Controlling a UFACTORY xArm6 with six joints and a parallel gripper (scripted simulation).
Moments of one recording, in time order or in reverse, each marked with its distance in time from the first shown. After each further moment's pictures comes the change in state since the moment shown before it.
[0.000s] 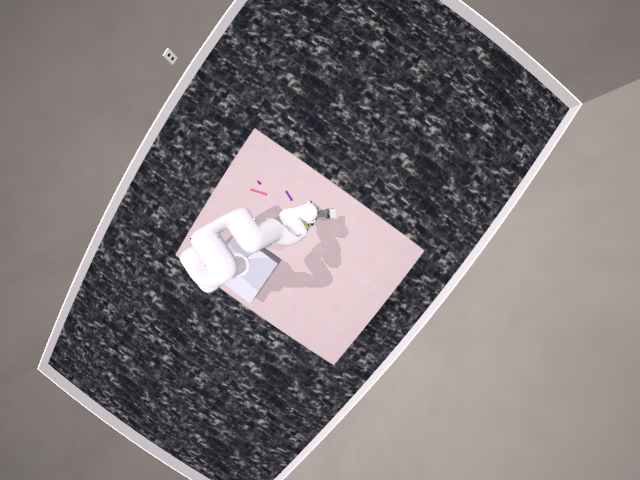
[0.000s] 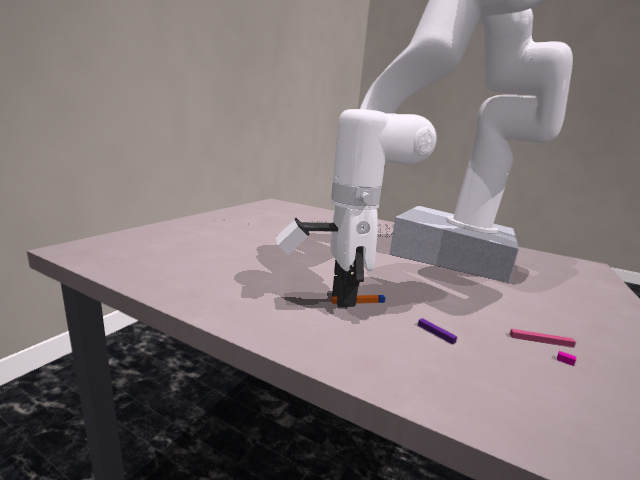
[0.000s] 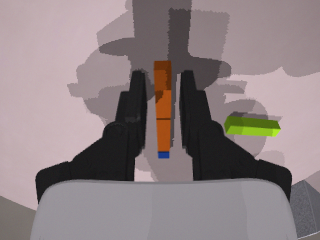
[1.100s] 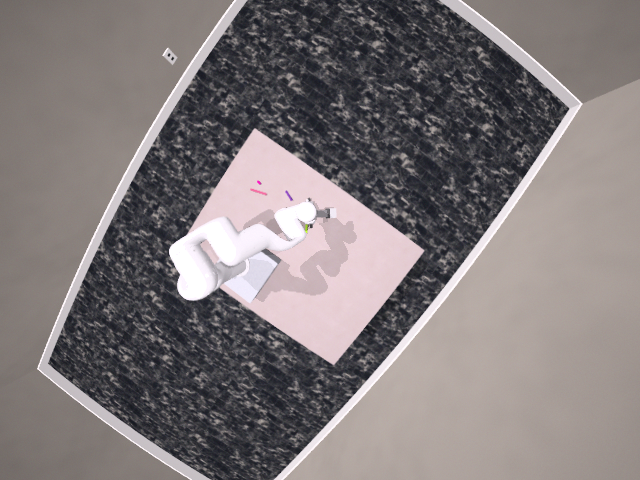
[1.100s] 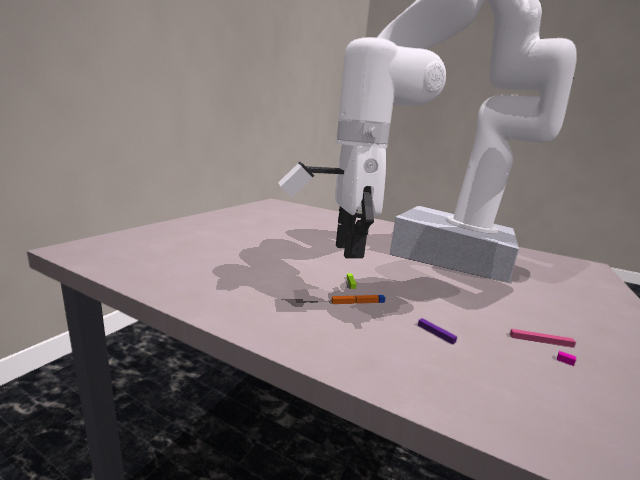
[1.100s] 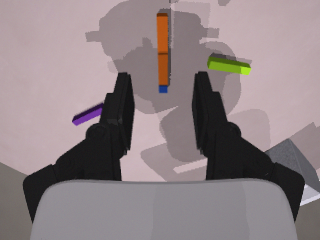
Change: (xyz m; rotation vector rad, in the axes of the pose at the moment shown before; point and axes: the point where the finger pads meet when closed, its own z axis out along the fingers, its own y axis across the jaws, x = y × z) arm 0.000 0.000 -0.089 0.000 0.000 0.000
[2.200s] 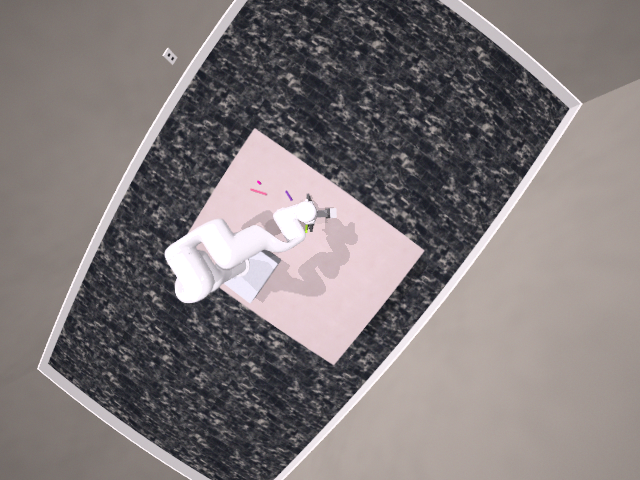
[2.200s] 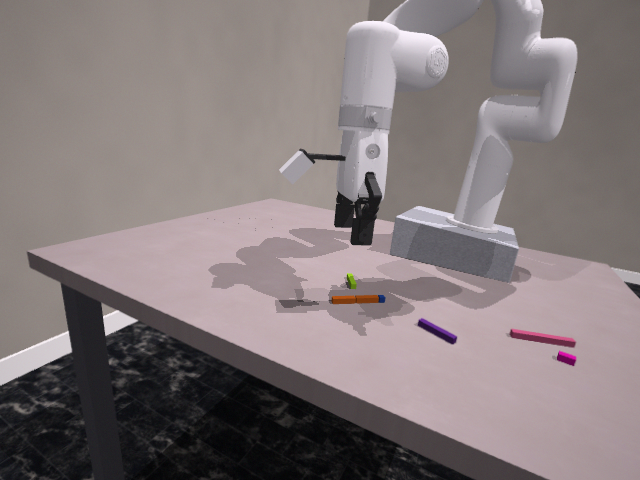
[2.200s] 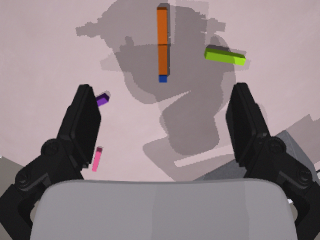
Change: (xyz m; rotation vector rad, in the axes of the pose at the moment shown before) arm 0.000 0.000 -0.020 0.000 -0.001 0.000
